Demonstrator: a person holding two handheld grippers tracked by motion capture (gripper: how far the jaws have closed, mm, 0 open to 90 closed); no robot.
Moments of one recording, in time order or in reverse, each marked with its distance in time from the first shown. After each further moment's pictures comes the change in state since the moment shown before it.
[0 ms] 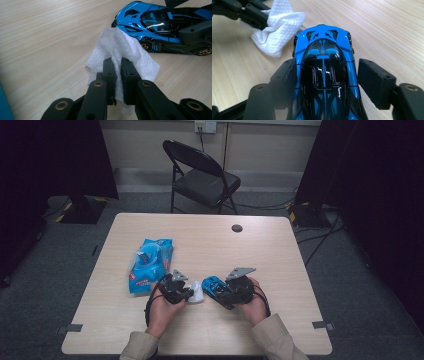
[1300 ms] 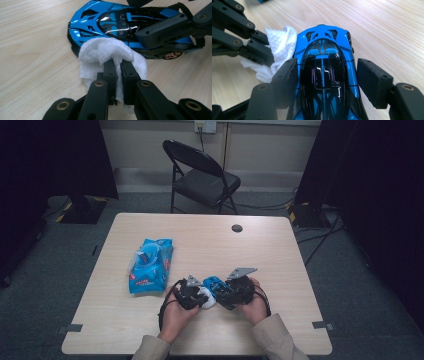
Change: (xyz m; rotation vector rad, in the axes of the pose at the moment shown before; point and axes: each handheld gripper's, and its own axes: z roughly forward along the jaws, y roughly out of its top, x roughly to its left) left arm -0.041 0.003 0.018 0.016 -0.105 0.016; right arm -0.001 -0.002 -0.001 -0.006 0.006 0.020
